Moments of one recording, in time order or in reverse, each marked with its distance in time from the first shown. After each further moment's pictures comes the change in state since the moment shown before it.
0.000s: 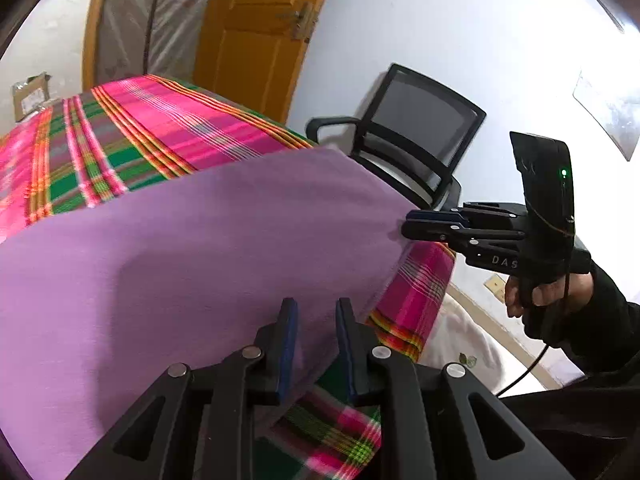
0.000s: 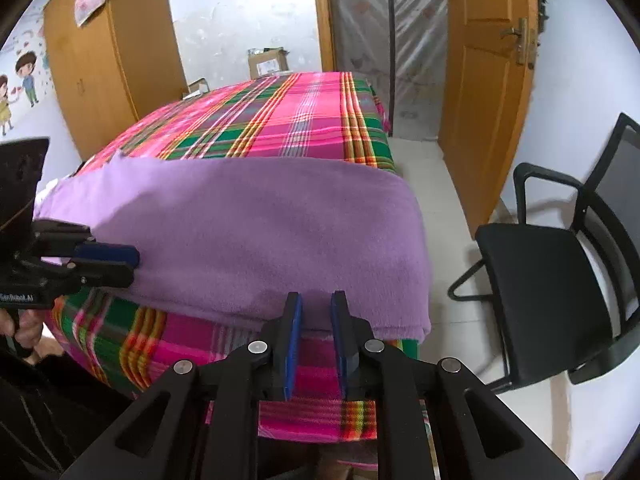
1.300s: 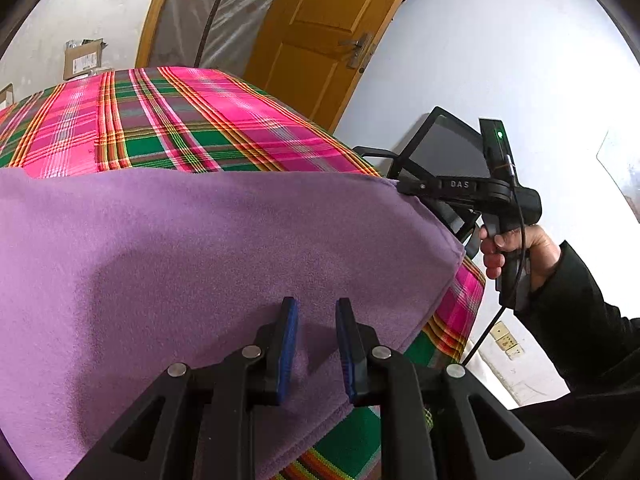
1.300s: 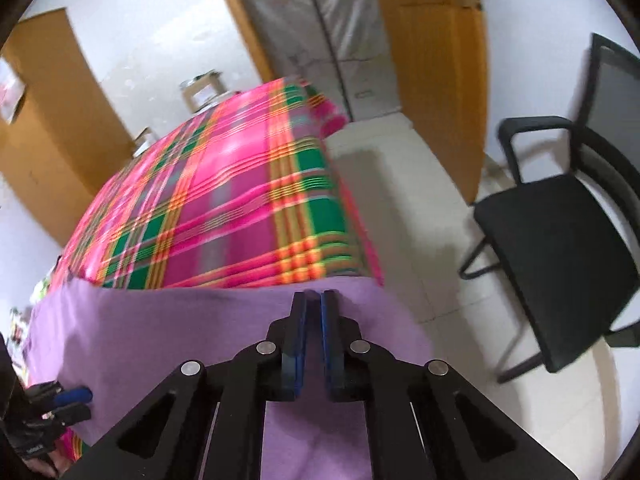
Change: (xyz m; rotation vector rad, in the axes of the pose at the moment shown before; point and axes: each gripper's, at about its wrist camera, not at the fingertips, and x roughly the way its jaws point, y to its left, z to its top) left arm -0.023 0.058 -0.023 -0.176 -0.093 0.018; right arm 0.064 -0.065 0.070 0.294 0.020 -0.058
